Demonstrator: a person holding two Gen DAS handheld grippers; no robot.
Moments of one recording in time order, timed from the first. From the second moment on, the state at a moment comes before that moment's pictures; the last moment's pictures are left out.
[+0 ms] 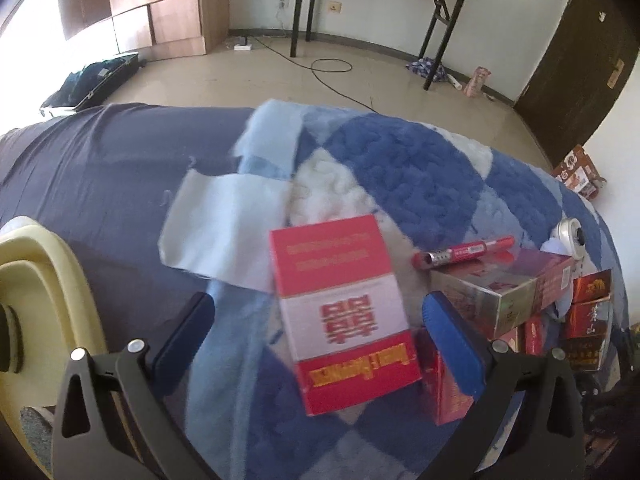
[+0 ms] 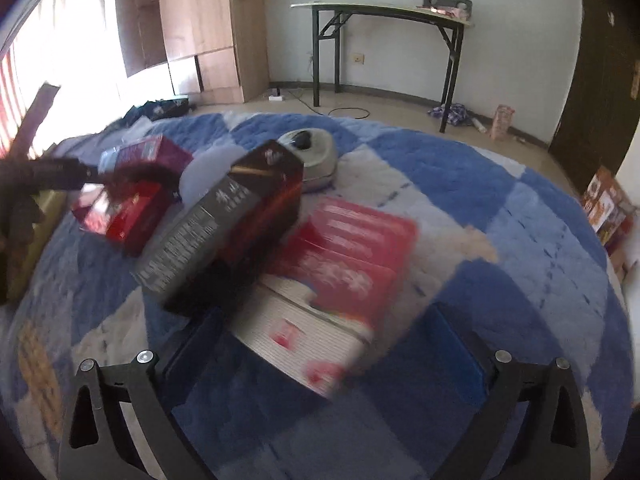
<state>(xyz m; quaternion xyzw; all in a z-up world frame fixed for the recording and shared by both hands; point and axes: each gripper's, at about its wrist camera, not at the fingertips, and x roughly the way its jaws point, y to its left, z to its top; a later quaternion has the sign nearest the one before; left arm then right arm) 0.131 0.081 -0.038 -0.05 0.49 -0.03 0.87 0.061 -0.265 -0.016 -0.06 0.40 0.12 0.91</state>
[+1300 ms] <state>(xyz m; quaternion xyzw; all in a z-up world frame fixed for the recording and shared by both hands) -0.064 0.326 -0.028 -0.11 0.48 0.08 0.87 0.049 0.105 0.030 -0.19 0.33 0.53 0.76</state>
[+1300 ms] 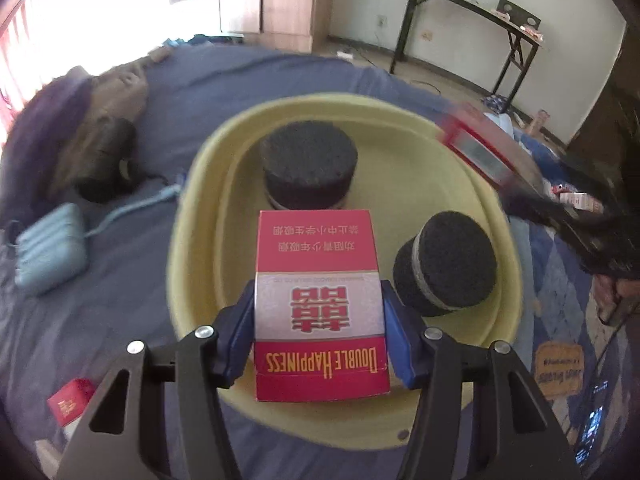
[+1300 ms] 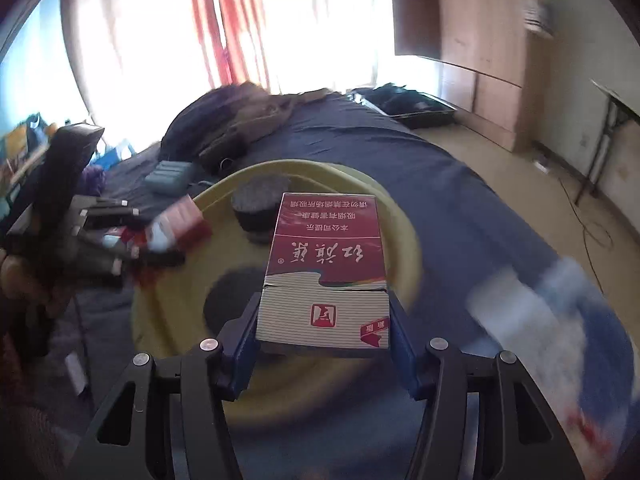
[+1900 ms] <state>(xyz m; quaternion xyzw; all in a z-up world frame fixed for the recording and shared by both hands) -0.072 0.331 -0.009 -0.17 0.42 0.09 0.89 0.097 0.172 0.022 -0.19 0.39 0.50 0.75</state>
